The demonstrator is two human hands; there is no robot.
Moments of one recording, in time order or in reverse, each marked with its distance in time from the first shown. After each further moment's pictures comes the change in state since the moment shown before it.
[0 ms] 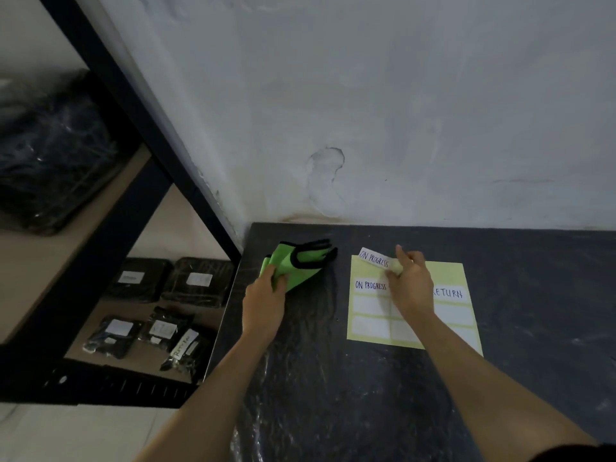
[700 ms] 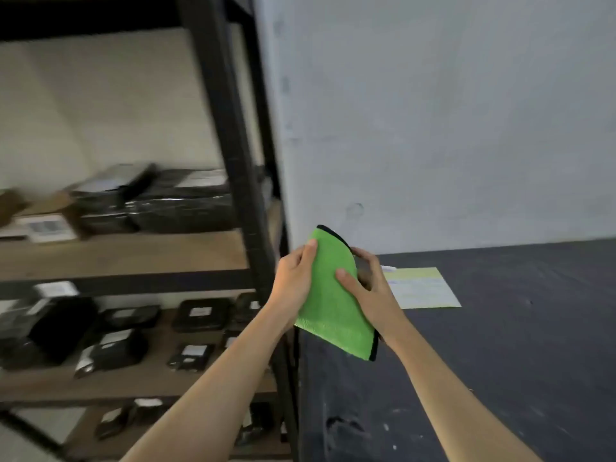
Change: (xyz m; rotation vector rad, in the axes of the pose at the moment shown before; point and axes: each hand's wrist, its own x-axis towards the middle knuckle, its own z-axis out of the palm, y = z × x) left_hand -0.184 0.017 -0.251 -0.673 -0.200 0.220; right_hand -0.335 -0.235 -0.051 0.962 -0.109 -0.281
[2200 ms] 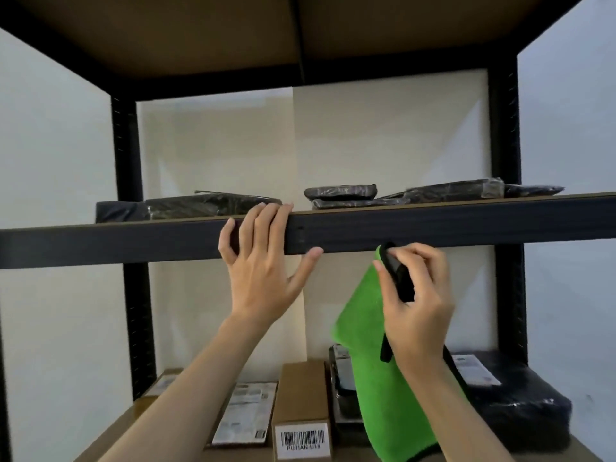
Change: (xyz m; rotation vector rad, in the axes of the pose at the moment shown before) left_hand 0.172 0.212 -0.570 0.979 0.983 1.337; right_hand 0.175 -0.192 0.526 -0.501 0.786 -1.316
